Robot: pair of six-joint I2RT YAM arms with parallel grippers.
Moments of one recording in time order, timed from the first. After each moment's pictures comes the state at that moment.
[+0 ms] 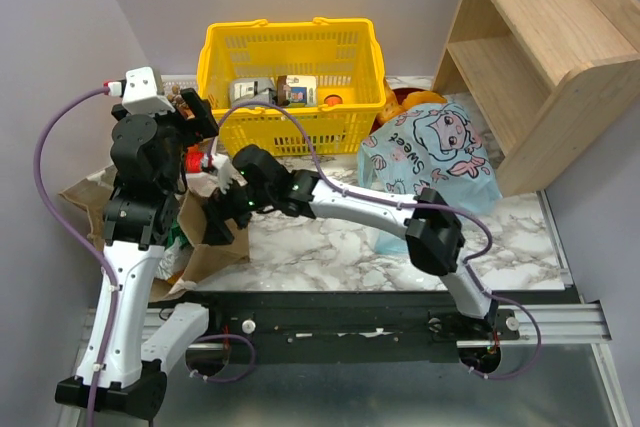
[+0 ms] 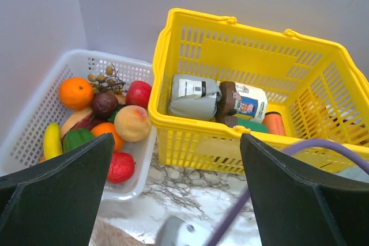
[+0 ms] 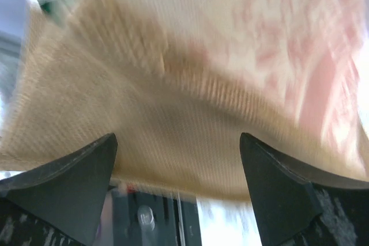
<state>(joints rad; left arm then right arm) -0.14 0.88 1.23 -0.39 -0.23 -0.21 1.14 2.23 2.01 -0.23 -0.51 0.30</state>
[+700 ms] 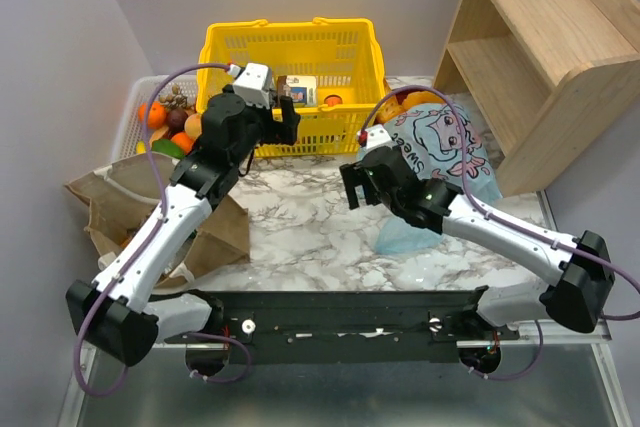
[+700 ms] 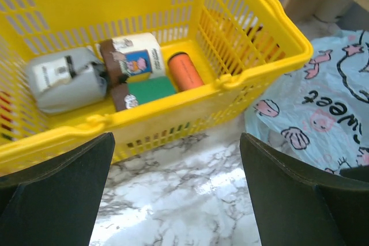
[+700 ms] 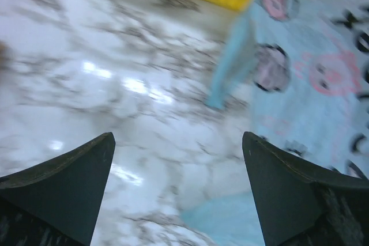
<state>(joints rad) -0.46 1.16 1.21 -0.20 -0.09 -0.13 0.92 1.32 1.08 -0.35 0.36 0.26</state>
